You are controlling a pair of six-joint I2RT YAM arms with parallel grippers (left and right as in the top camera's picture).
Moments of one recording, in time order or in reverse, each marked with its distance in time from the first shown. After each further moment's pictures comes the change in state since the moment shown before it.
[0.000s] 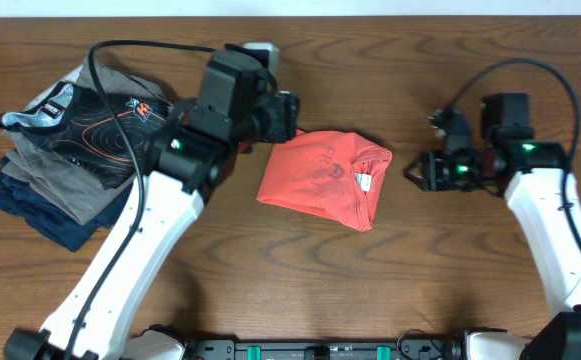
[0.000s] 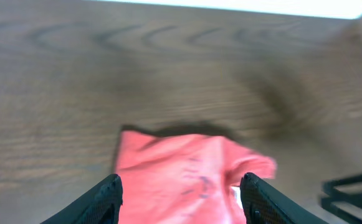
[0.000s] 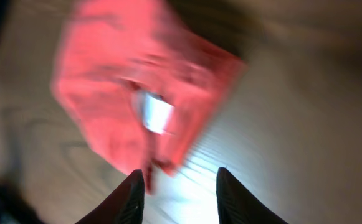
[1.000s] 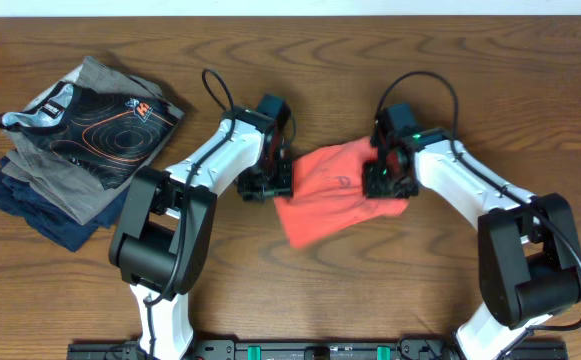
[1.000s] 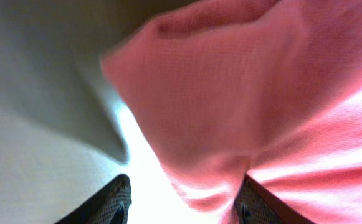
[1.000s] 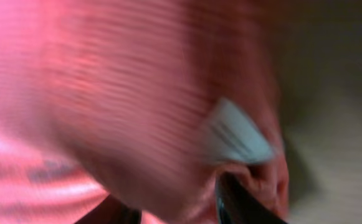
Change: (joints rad) left arm -0.001 0.539 -0.027 -0.360 0.156 -0.040; right arm 0.248 0.375 0.018 0.158 0.411 0.377
